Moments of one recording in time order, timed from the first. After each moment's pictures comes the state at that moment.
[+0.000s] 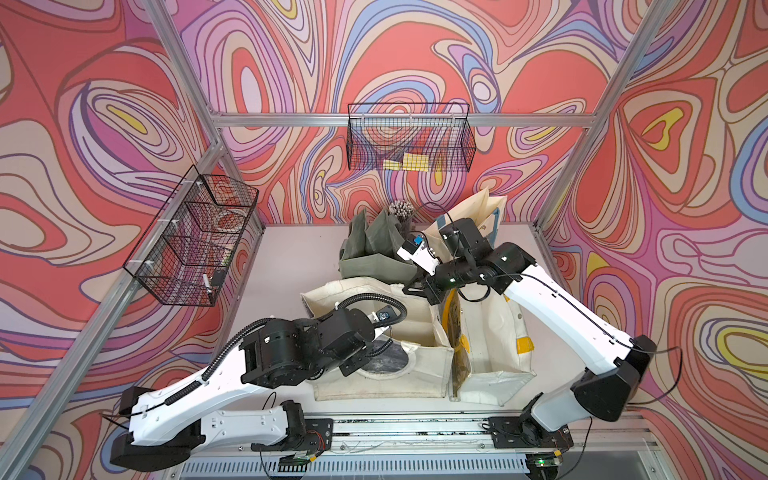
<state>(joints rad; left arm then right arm) -1.20 1.01 1.35 -1.24 -0.41 0.00 0.67 1.51 1.64 -0.95 -0.54 -0.16</state>
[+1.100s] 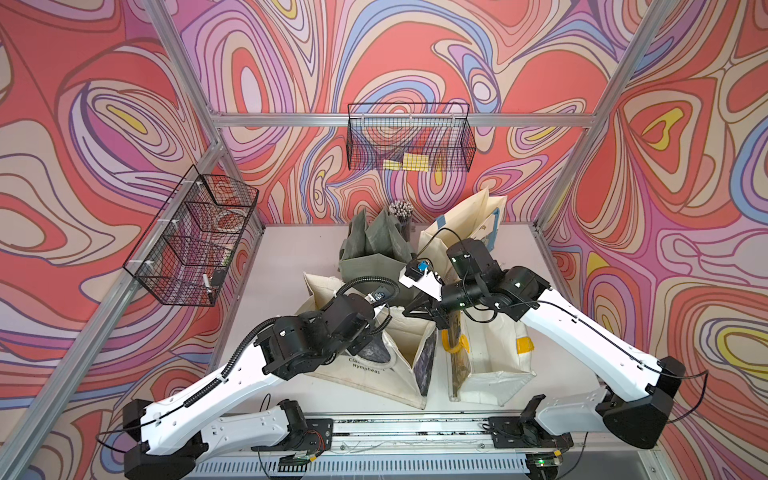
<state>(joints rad) -1.02 1.01 1.20 -1.00 -0.45 0.03 0.75 1.36 1.45 -0.84 -0.62 -0.29</state>
